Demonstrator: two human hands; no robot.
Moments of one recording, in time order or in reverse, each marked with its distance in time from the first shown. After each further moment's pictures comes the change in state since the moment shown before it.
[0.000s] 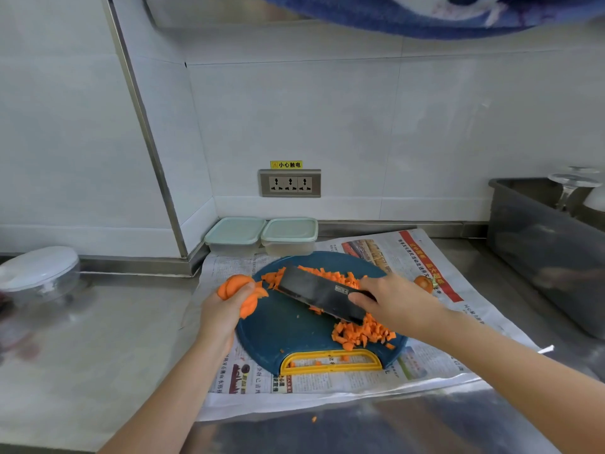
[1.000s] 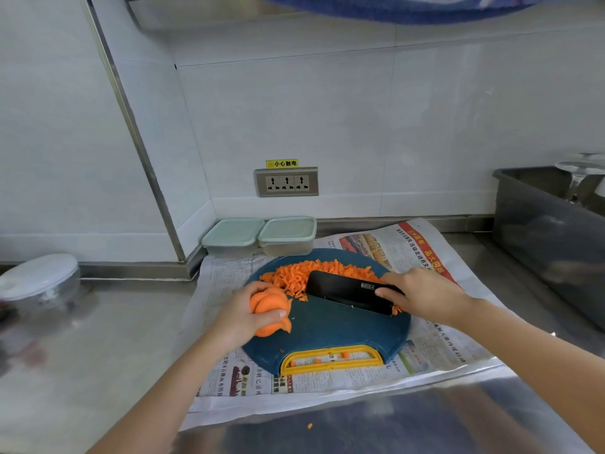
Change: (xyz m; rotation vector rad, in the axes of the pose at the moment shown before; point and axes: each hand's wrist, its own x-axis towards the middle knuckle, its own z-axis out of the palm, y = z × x) left_hand -0.007 0.011 0.010 0.662 -0.401 0.125; right_hand 0.006 0.068 0.012 -0.118 -0.043 -0.040
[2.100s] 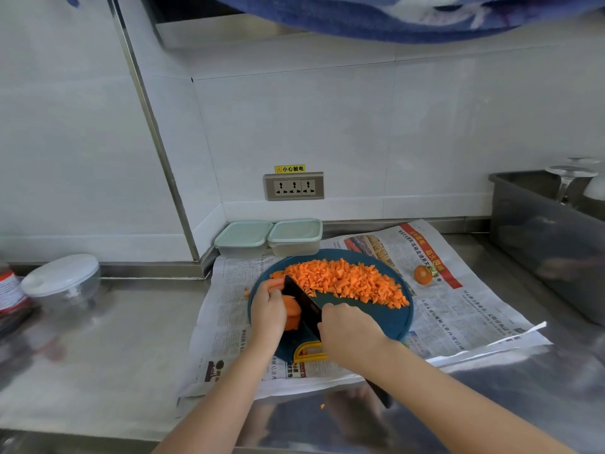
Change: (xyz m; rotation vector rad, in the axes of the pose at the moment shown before) left_hand 0.004 0.011 0.048 -0.217 0.496 -0.134; right_hand -0.016 -0.161 -0.002 0.189 -0.099 0.181
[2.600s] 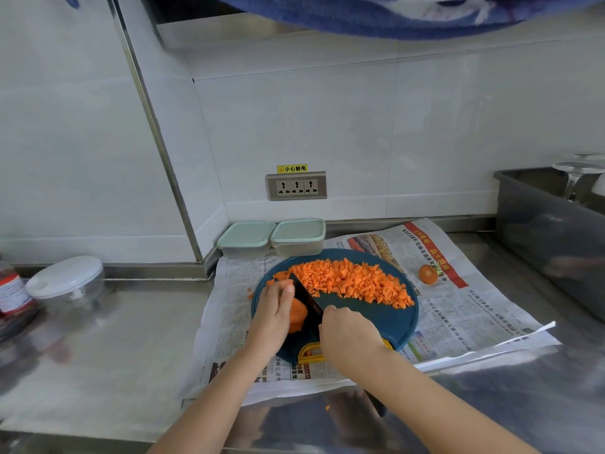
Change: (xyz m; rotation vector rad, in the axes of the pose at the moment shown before) left_hand -0.009 -0.004 -0.020 0.265 -0.213 0.307; right_hand -0.002 -0.010 0.004 0.023 0.014 0.068
